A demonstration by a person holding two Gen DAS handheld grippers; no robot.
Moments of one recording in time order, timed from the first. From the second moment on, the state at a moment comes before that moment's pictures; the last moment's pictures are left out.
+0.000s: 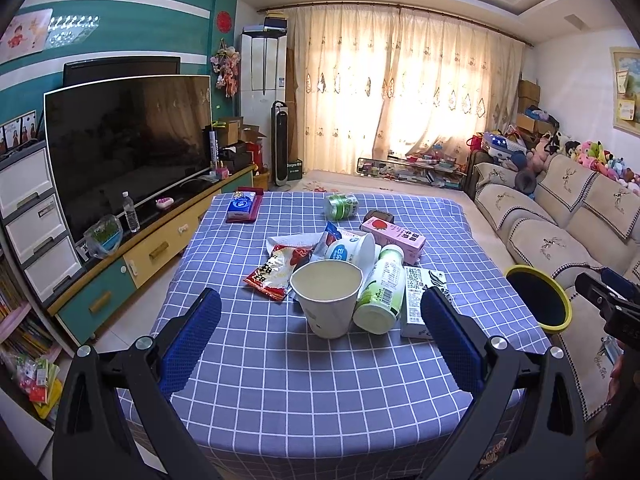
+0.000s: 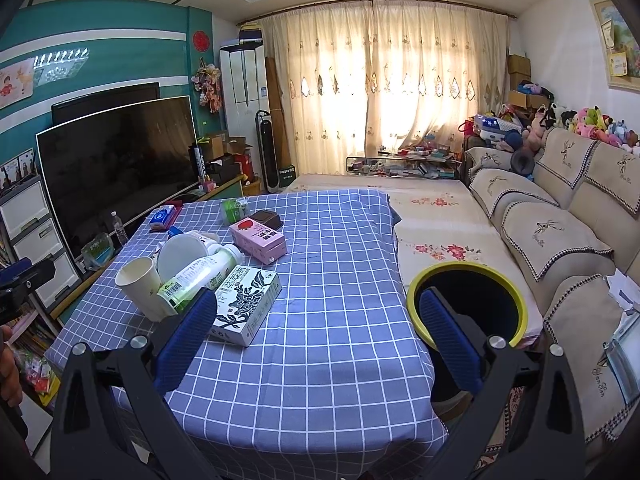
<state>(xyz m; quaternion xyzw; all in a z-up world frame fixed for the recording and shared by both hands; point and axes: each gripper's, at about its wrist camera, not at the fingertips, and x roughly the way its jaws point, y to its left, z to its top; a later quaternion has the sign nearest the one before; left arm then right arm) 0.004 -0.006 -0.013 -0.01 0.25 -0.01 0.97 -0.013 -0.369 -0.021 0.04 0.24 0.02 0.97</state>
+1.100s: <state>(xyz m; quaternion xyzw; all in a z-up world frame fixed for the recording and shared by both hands) 0.012 -0.015 -0.025 -0.01 0.26 -0.02 0.97 -0.010 -0.373 -0.031 0.04 0.25 0.02 0.97</state>
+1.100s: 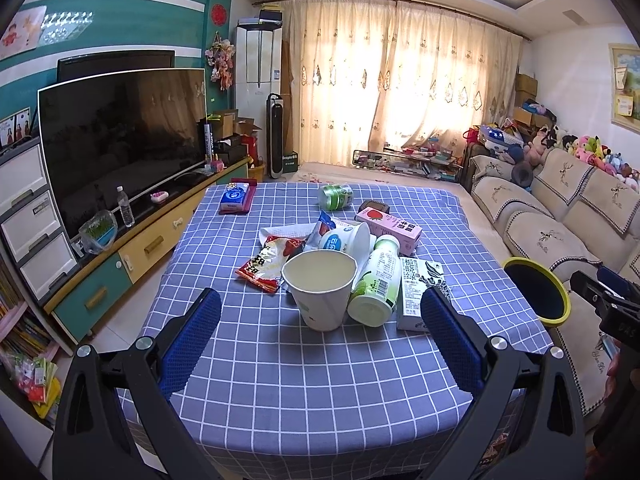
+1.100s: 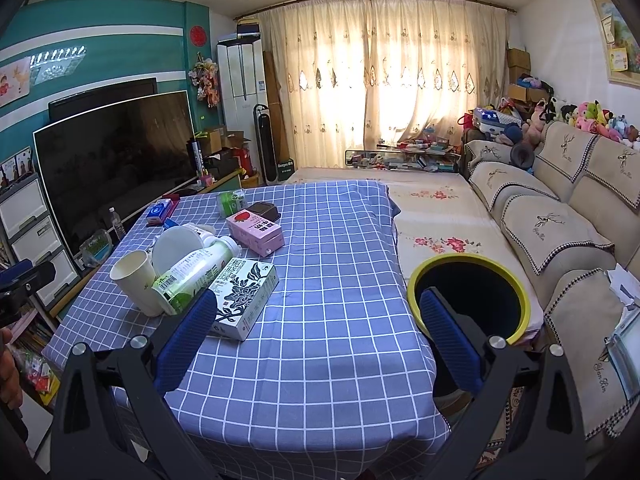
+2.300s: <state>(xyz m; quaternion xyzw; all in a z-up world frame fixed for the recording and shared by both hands) 0.025 0.005 -0.039 -0.03 0.28 -0.01 0.96 0.022 -0.331 -0.060 0.06 0.28 0.06 0.96</state>
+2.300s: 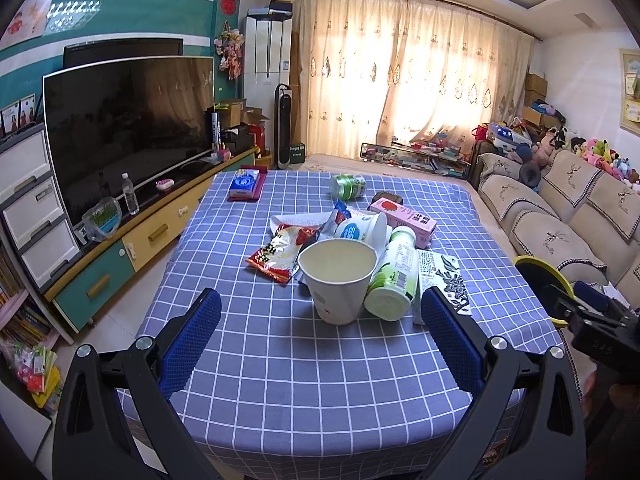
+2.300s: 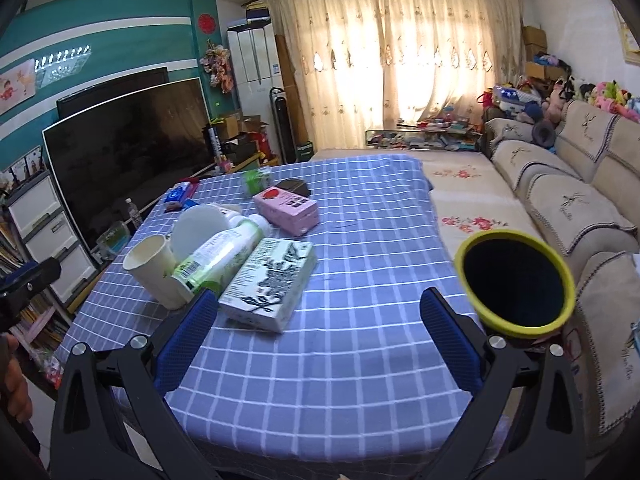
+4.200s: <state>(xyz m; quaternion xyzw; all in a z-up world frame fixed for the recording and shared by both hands) 0.071 0.026 -0.097 -0.04 0.33 -0.02 0.94 0.098 -0.309 -0.099 0.06 0.36 0.09 0.93</state>
